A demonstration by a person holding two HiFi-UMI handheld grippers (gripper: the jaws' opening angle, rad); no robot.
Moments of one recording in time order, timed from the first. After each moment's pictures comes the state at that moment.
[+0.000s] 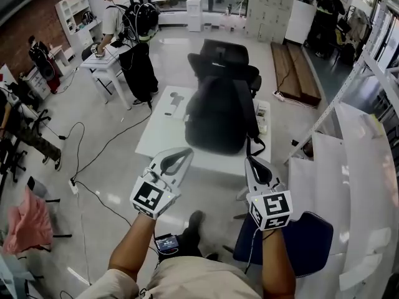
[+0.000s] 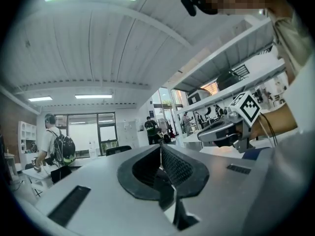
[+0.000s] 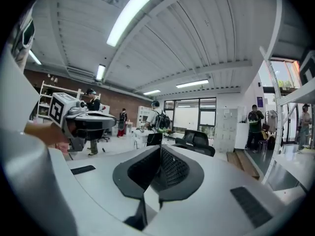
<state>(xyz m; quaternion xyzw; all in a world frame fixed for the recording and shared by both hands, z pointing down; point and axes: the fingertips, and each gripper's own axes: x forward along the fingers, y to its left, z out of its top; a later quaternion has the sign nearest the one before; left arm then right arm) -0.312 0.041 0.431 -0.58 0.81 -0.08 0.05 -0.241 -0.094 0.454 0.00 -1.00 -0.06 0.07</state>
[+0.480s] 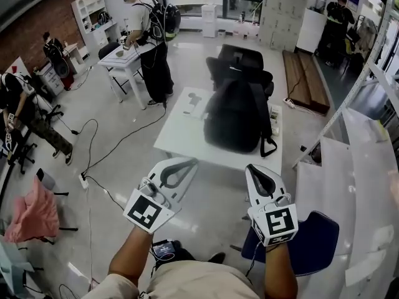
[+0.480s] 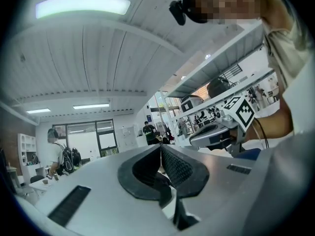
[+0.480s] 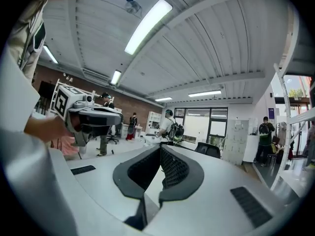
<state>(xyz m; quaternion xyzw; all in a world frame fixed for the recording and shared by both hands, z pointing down) -0.221 0.145 0.353 -0.59 0.80 -0.09 0.08 -0.177 0.031 0.383 -0.06 -0.99 -0.10 0.03</state>
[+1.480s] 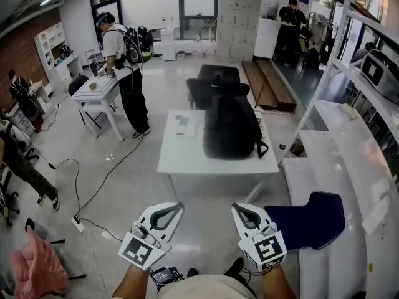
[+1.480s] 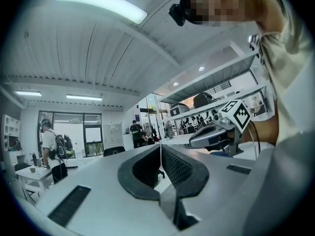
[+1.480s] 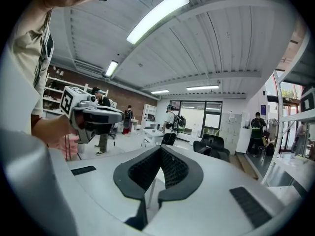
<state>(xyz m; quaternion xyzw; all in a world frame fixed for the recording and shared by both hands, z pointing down) -0.234 0.367 0.375 -0.66 0.75 -0.06 0.04 -0.166 0.255 0.401 -0.01 -0.99 -0.09 0.08</state>
